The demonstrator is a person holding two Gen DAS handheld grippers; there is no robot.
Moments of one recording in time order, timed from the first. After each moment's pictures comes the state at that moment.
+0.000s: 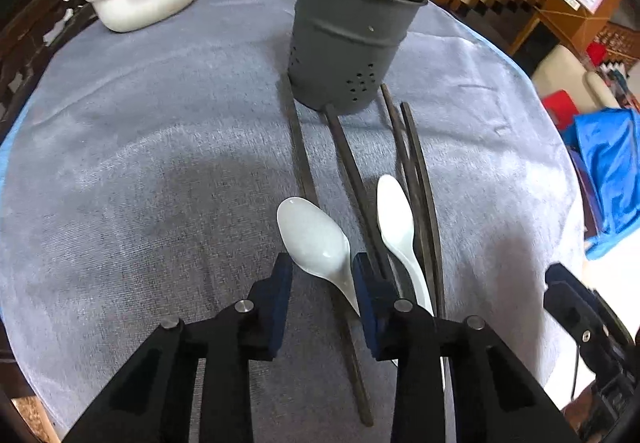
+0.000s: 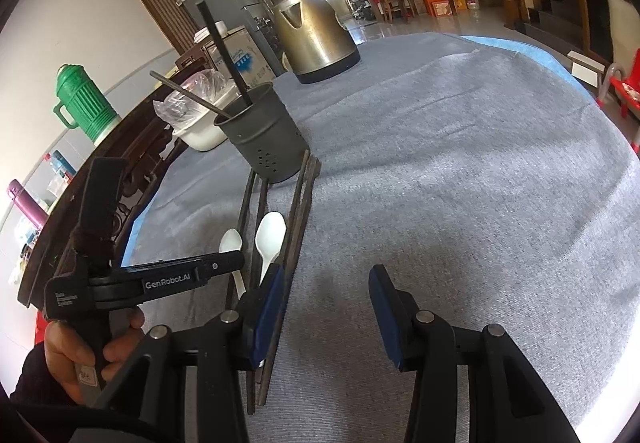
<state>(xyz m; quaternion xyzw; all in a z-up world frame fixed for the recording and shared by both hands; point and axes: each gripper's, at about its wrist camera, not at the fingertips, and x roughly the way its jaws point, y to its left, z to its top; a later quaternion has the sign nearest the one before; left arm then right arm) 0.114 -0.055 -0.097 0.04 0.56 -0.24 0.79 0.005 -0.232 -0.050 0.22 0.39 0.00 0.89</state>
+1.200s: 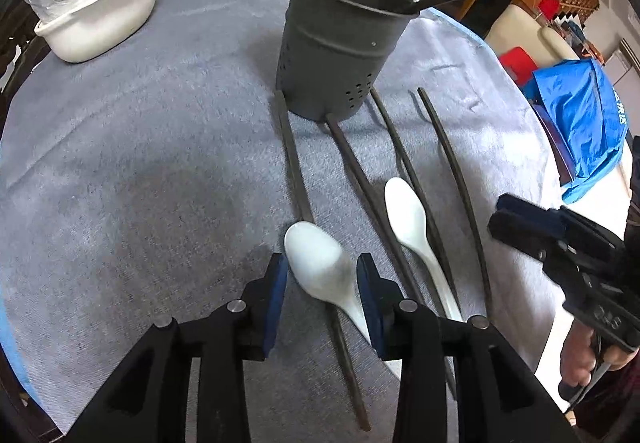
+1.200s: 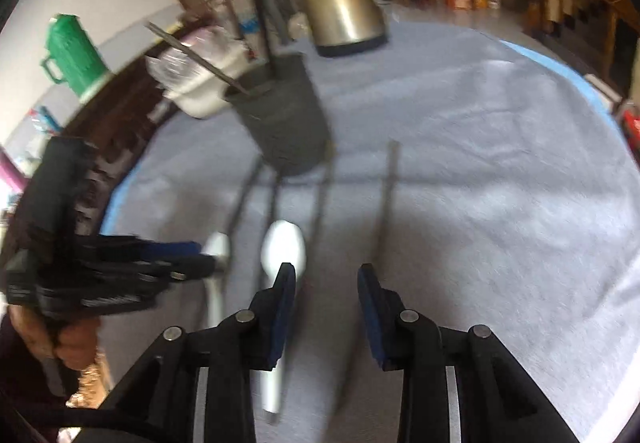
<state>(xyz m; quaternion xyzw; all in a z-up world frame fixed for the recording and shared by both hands) 0.141 -0.020 -0.081 0.08 0.56 -0.32 0.76 0.064 -0.203 -0.047 0.17 0.44 0.03 0.88</state>
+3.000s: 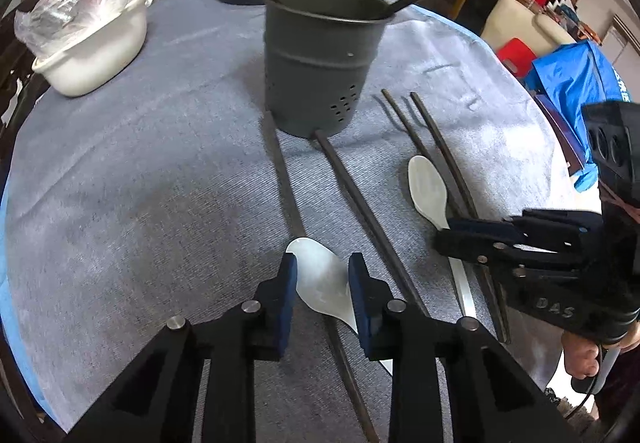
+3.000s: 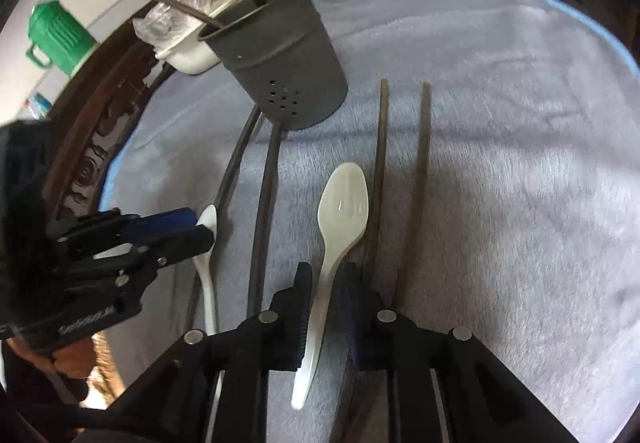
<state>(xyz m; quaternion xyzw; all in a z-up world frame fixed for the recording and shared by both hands) 0.137 -0.044 -0.082 0.12 0.52 -0.32 0.78 0.096 -0.197 -0.087 0.16 0.52 0.04 0.84</state>
